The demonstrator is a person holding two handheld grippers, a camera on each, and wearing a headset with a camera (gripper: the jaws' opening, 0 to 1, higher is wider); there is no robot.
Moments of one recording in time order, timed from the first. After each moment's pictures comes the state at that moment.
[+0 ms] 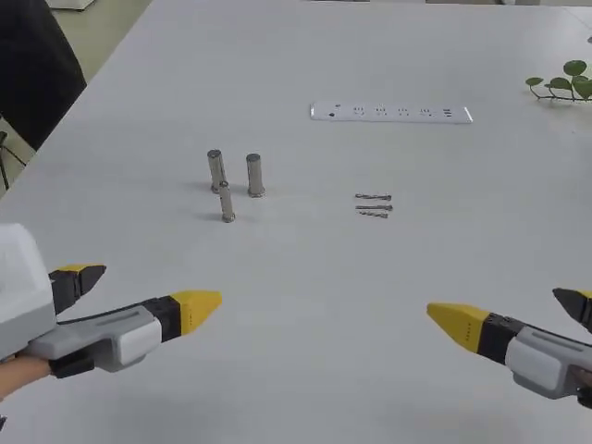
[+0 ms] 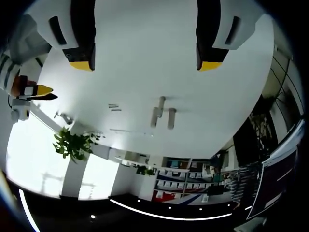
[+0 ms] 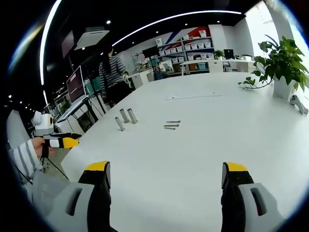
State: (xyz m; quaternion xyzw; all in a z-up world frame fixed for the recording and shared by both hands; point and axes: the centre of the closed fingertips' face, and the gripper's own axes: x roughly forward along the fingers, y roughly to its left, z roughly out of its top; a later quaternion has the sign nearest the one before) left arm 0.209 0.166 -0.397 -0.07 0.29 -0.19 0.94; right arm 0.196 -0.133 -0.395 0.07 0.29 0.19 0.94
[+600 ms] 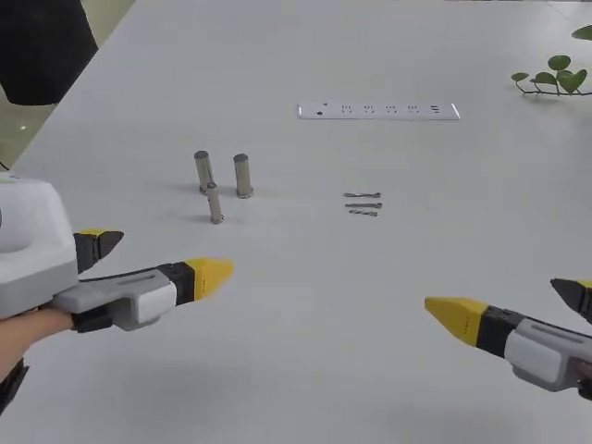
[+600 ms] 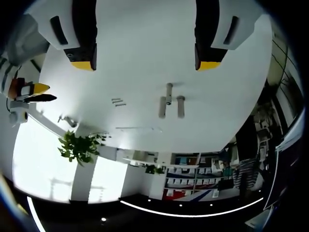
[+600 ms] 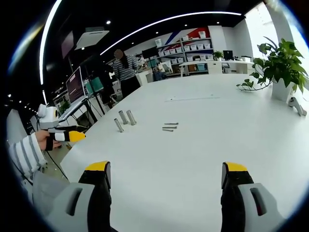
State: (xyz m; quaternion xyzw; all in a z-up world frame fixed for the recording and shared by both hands) left arm 0.238 0.148 -0.388 -0.04 0.28 -0.23 0.93; right arm 0.195 -0.139 -0.389 0.07 0.28 0.18 0.94
